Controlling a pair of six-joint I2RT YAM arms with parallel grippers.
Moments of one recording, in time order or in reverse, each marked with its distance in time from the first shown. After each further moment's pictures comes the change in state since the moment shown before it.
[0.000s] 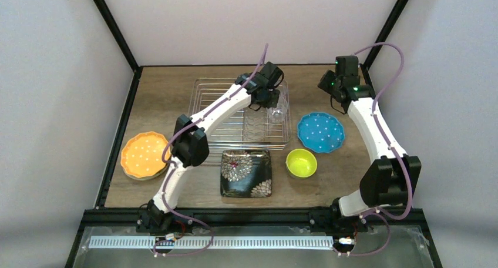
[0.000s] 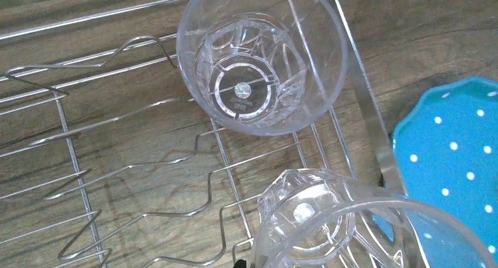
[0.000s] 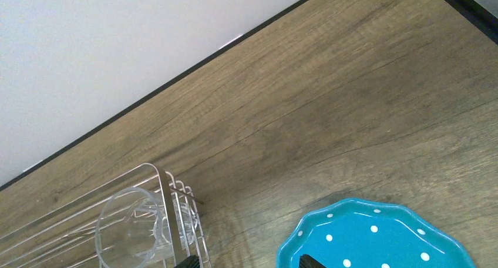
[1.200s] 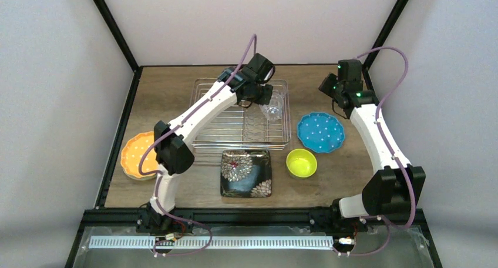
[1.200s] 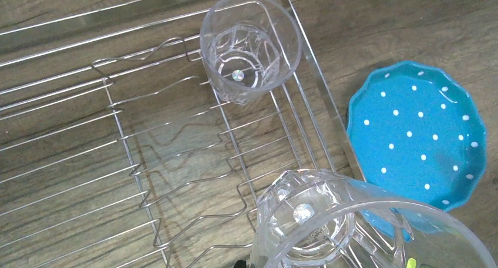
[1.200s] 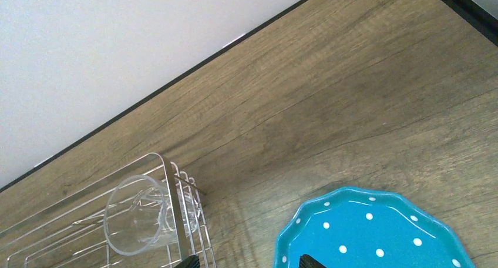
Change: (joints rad) left arm -0.001 -0.219 -0.078 -0.088 0.030 0.041; right arm 0.000 -0.074 -0.056 -0.001 -0.011 0.004
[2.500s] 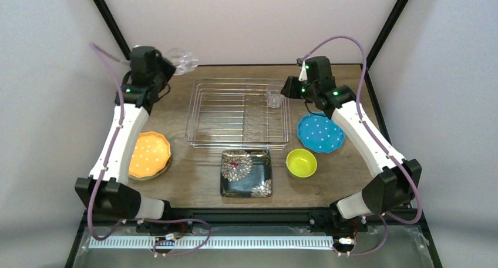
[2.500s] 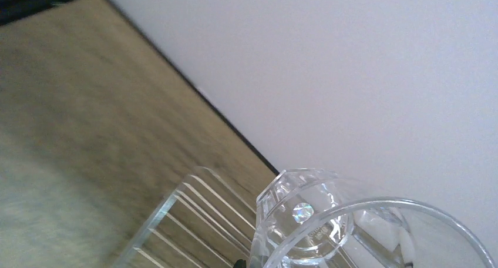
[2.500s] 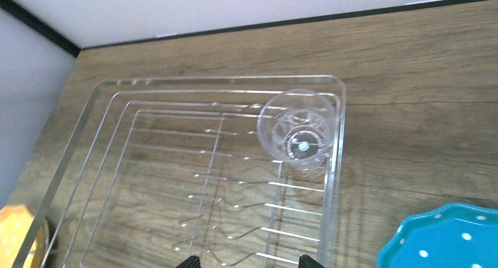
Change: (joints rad) left arm 0.665 -0.725 -0.757 0.488 -0.058 -0.574; right arm 0.303 0.046 0.123 -0.063 -0.174 -0.211
